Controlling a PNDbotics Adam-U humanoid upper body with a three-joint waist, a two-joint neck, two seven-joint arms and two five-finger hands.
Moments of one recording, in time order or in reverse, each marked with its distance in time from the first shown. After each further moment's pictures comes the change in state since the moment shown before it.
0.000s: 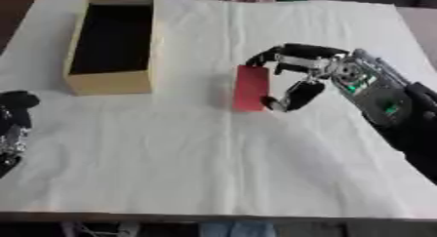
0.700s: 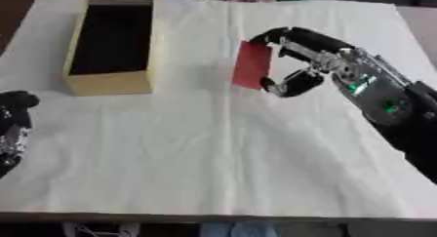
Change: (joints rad) left arm 0.000 0.000 0.000 0.000 0.000 0.000 0.000; right arm -0.018 0.000 -0.014 -0.013 0.029 0.007 -0.129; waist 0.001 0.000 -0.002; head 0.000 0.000
